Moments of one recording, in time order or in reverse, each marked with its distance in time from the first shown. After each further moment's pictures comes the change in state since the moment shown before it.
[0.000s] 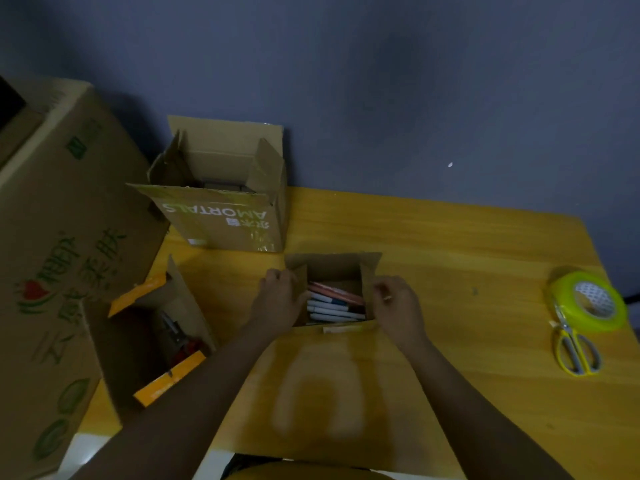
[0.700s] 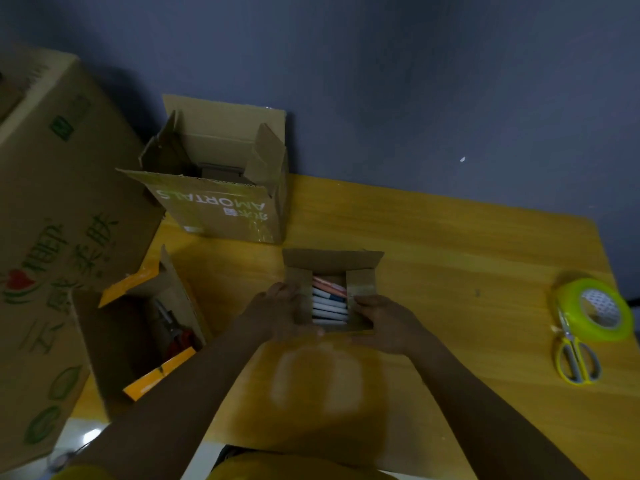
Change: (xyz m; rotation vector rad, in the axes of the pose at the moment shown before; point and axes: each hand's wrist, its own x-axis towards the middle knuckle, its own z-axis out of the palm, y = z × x) left_hand 0.005 -0.002 -0.001 0.354 -0.554 0.111; right_hand 0.017 0.016 -0.003 -0.578 -0.802 -0.141
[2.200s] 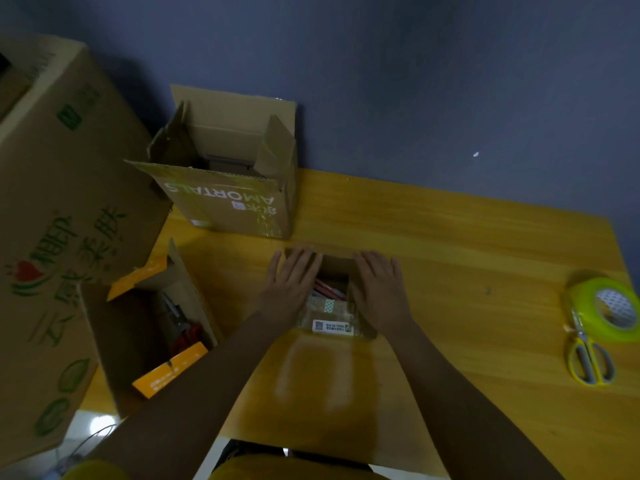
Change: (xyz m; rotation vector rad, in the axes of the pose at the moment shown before) left_hand 0.013 -0.011 0.019 0.456 0.694 0.072; right_hand 0.046 -0.018 0.012 -0.036 0.729 -0.005
